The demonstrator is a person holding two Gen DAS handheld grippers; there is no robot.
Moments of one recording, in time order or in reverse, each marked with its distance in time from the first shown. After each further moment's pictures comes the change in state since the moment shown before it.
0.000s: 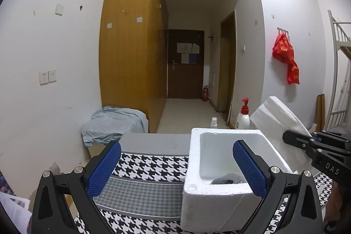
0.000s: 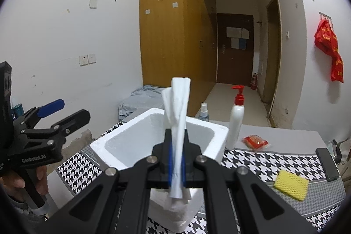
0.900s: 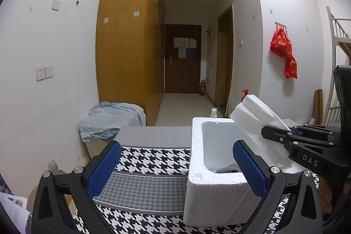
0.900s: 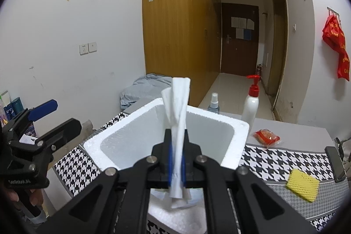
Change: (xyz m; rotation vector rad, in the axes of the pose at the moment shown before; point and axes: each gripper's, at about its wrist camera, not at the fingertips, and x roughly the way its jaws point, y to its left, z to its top) left arm 0.006 0.007 -0.011 0.005 0.034 -0.022; right arm 0.037 0.010 -0.001 -0.003 0.078 0.016
